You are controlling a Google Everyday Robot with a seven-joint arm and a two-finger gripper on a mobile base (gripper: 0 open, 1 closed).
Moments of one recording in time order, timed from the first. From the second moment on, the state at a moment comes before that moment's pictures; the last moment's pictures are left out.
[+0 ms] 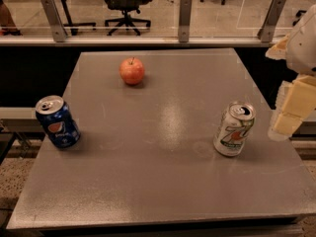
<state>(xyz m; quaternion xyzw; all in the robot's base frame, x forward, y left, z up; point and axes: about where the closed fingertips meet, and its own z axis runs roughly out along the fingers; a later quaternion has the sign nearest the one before) 0.438 -0.217 0.976 -0.60 0.78 -0.03 0.16</state>
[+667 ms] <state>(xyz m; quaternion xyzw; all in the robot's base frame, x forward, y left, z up) 0.439 -0.214 0.973 -0.60 0.78 -0.02 0.18</state>
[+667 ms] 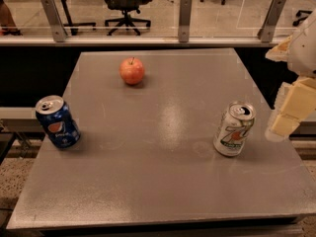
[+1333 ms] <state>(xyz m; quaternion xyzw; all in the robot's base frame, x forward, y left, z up) 0.439 -0.200 0.940 -0.58 0.77 0.07 0.25</state>
